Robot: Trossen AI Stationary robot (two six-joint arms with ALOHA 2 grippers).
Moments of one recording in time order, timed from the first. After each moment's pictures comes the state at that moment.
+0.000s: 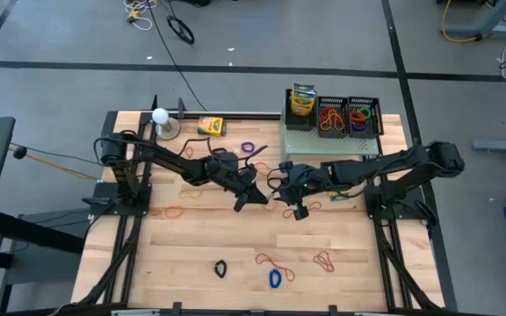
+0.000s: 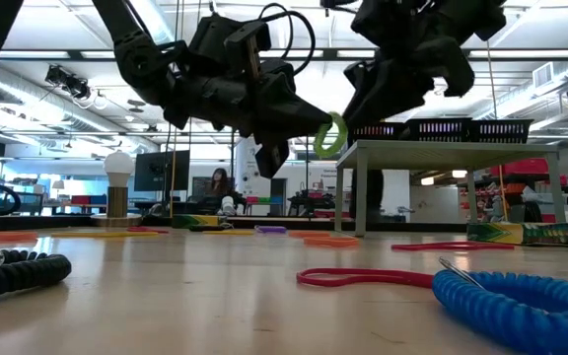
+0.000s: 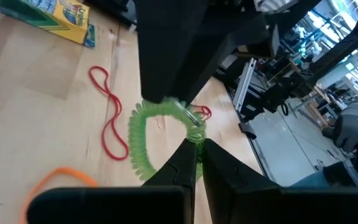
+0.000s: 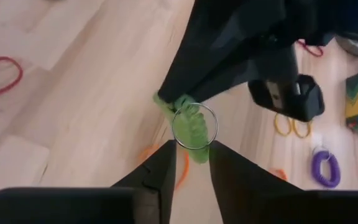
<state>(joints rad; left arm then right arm) 0.09 1.80 0.82 0.71 0.45 -0.48 0.07 1.45 0.92 -0.23 0.02 -0.40</state>
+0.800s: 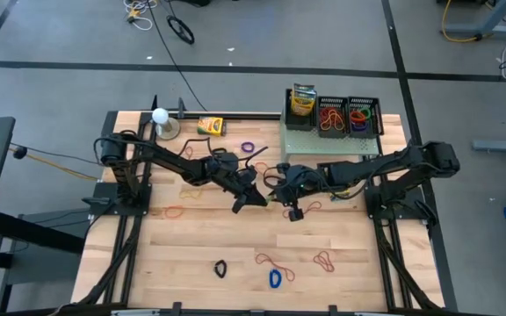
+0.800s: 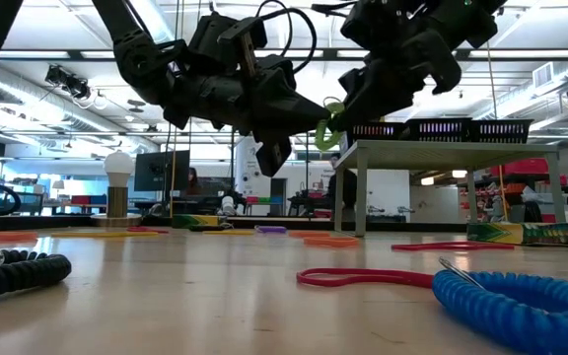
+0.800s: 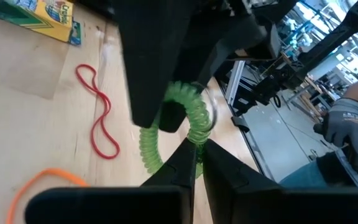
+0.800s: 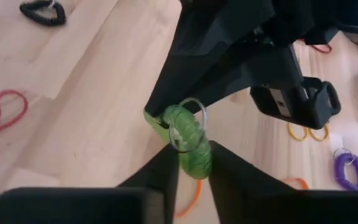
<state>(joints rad) 0.09 1.80 0.82 0.70 0.49 -0.46 0.06 1.49 0.92 -0.16 -0.01 -0.29</state>
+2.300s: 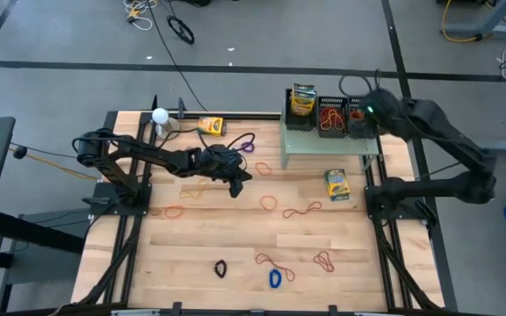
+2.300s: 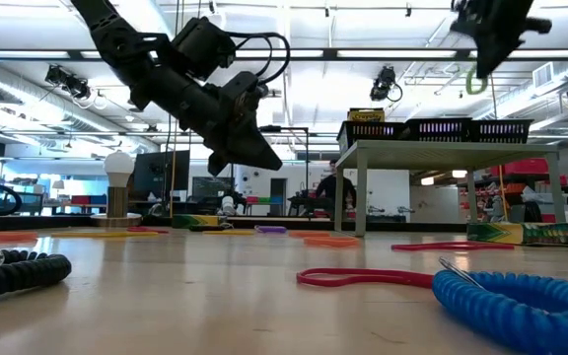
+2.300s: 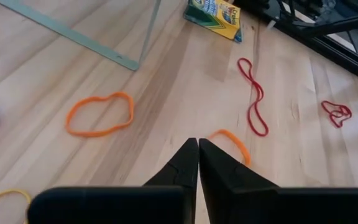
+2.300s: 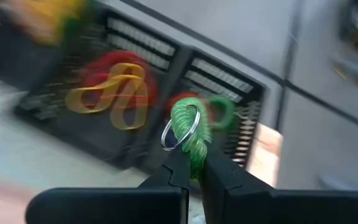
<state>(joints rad) 0.16 1.59 0.72 0.34 0.05 -0.35 -0.58 1.06 1.35 -1.39 0.57 0.42</state>
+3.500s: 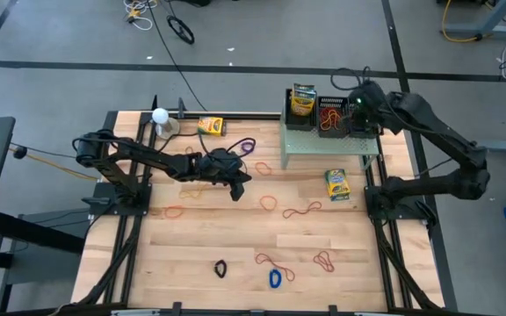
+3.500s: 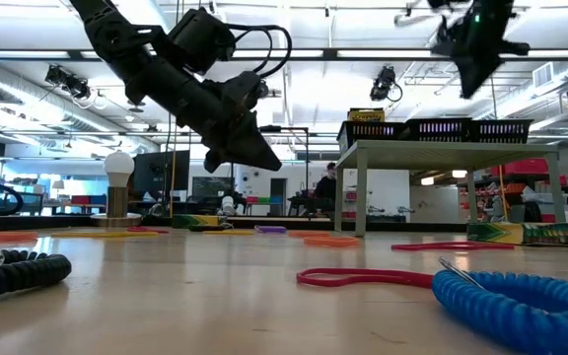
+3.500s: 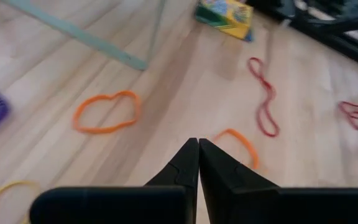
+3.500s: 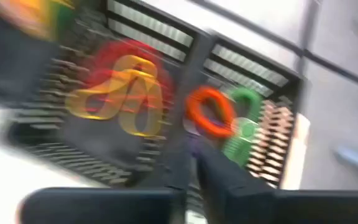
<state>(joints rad) 0.10 1.58 0.72 0.32 -0.09 -0.36 -0.66 1.15 1.35 -1.31 0.42 0.40</state>
